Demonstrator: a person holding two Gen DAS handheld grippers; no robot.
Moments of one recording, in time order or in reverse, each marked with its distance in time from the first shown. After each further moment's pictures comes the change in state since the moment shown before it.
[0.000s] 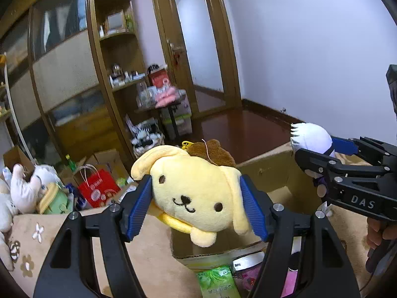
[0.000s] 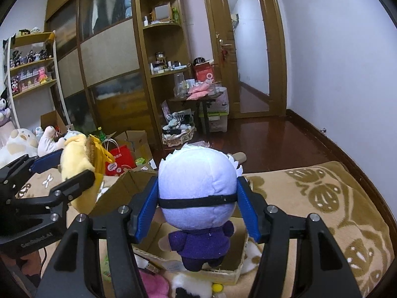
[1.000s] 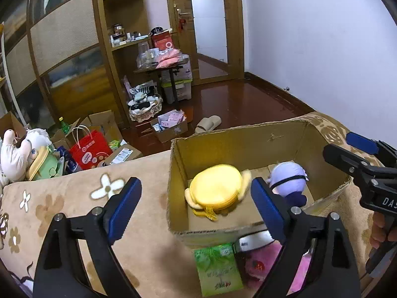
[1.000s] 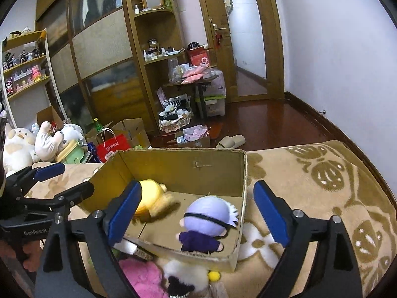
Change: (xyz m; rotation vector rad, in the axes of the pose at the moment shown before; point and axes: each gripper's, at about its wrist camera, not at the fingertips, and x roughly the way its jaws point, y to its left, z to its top) left arm 0.032 0.018 -0.029 -0.096 0.182 -0.021; right arm 0.013 -0.018 -0.023 0.057 0.079 -0.007
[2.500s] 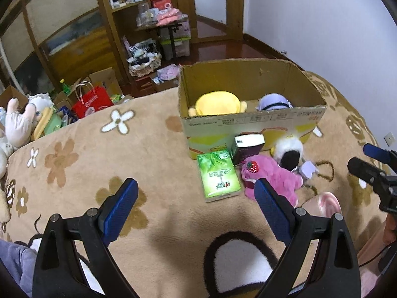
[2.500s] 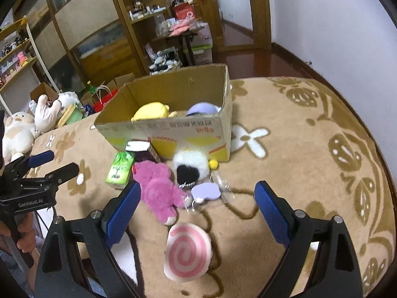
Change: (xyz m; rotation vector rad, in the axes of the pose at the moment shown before) left arm -0.063 0.005 -0.065 -0.007 0.264 -0.039; right arm -0.078 0.004 -0.070 0.085 0.313 -0.042
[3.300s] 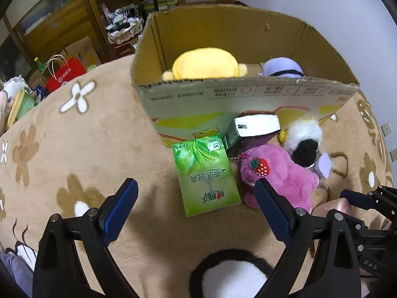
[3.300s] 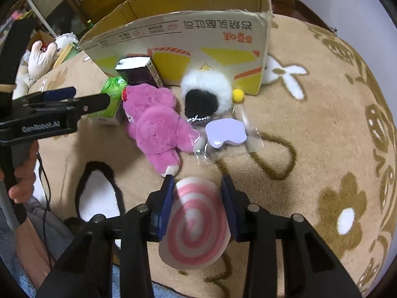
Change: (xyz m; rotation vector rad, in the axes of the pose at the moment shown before) left arm 0.098 -0.011 0.013 0.000 0.207 -0.077; right arm 0.075 0.017 -0.030 -0.092 0.356 0.012
